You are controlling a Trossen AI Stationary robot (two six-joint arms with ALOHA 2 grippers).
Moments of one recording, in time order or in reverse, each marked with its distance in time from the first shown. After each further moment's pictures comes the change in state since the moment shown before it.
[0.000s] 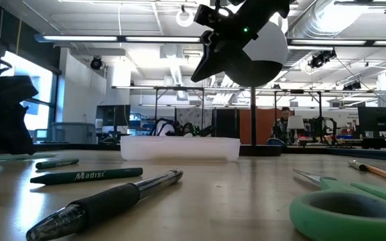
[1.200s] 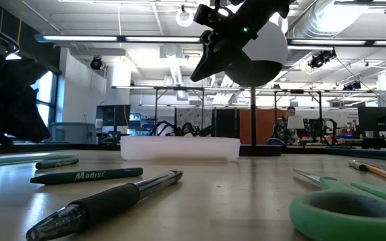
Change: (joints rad) left arm 0.001 0.101 0.119 0.033 -0.074 0.023; right arm 0.000 0.000 0.000 0.007 0.000 0.000
